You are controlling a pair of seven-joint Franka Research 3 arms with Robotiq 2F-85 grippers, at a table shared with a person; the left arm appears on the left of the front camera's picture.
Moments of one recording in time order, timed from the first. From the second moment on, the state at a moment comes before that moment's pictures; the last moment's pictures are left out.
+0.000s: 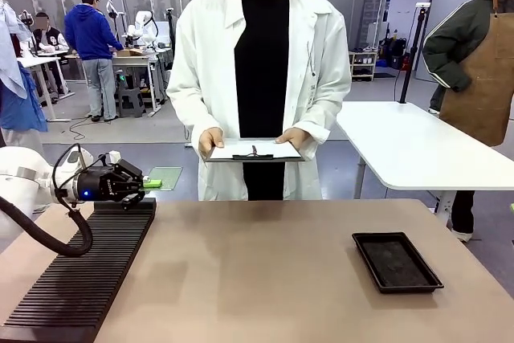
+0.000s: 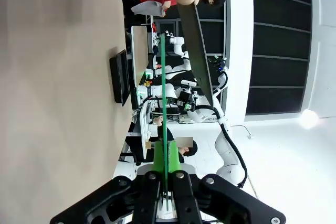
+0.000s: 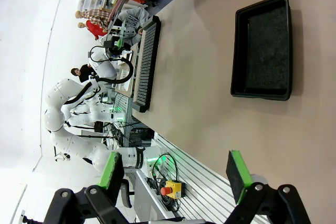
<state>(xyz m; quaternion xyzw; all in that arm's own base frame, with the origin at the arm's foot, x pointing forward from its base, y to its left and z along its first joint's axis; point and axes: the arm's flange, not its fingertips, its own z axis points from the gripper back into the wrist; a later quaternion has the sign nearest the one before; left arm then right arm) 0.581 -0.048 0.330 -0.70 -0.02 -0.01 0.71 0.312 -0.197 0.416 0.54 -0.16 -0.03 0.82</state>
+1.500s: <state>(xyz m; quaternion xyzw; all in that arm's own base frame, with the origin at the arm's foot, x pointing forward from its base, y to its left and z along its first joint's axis) 0.581 -0.047 0.330 -0.70 -0.02 -0.01 0.71 0.312 -0.197 0.416 0.54 -0.16 -0.03 0.82</state>
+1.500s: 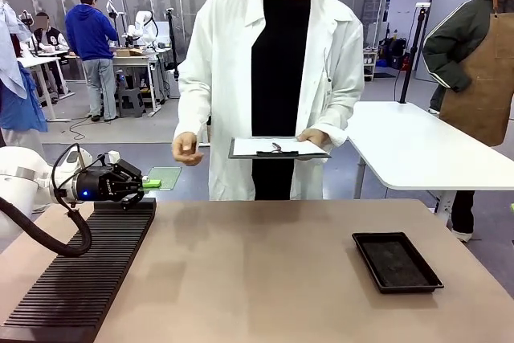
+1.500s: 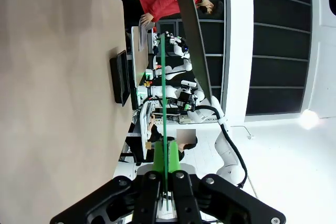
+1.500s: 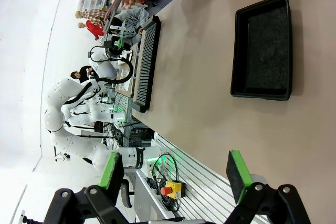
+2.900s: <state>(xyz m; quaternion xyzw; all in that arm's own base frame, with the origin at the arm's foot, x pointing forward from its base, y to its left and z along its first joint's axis) 0.581 -0.047 0.330 -0.70 -0.02 -0.01 0.71 0.312 -0.197 0.416 0.54 -0.16 -0.03 0.82</state>
